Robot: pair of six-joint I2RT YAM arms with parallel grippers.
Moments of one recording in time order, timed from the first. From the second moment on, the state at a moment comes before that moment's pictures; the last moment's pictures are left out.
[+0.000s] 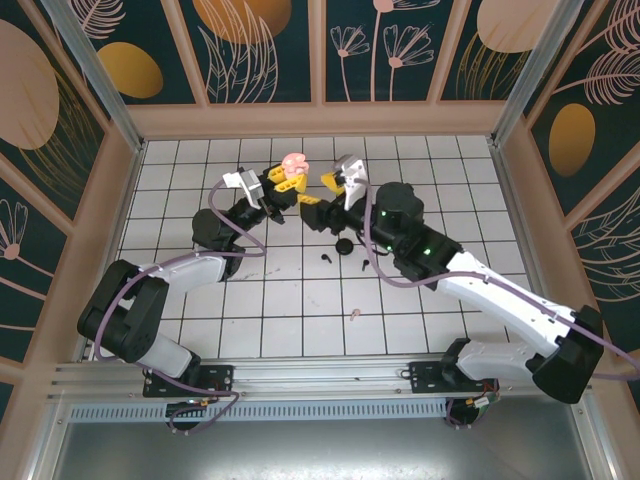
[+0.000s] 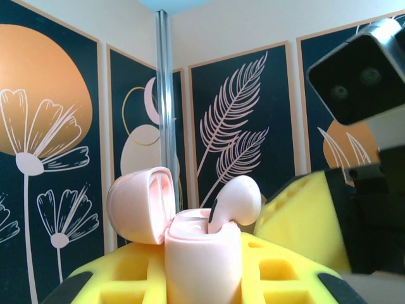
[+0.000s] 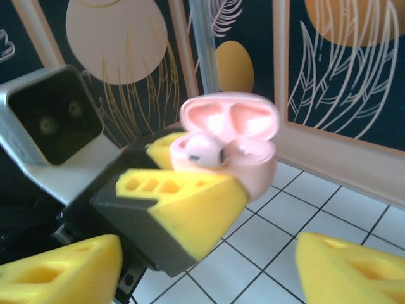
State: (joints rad) left arm -0.49 1.53 0.72 1.43 0.56 -0.30; right arm 0.87 1.18 1.08 0.03 -0.04 0.16
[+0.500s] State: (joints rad) left arm -0.49 1.55 0.69 1.41 0.60 -0.24; right arm 0.78 1.35 1.53 -0.42 -0.02 0.38
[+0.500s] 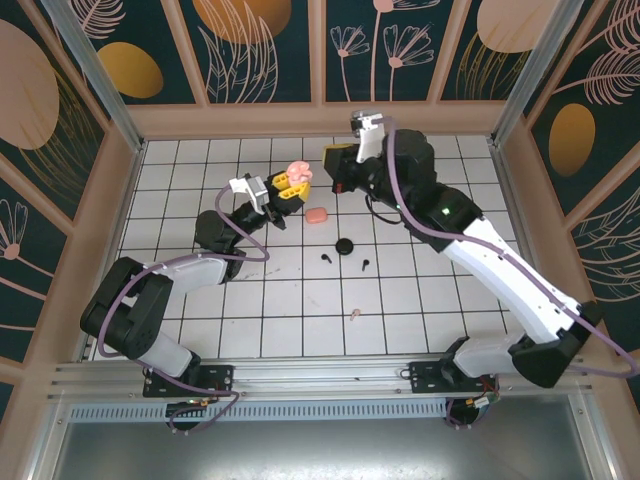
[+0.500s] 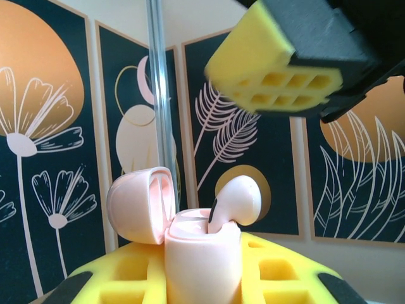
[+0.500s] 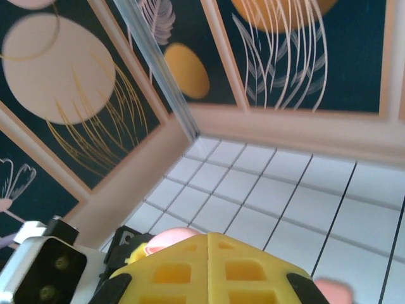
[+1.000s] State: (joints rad) left arm -0.49 1.55 0.68 1.34 0.63 -0.21; right arm 0.77 1.45 1.56 -0.57 -0.08 0.47
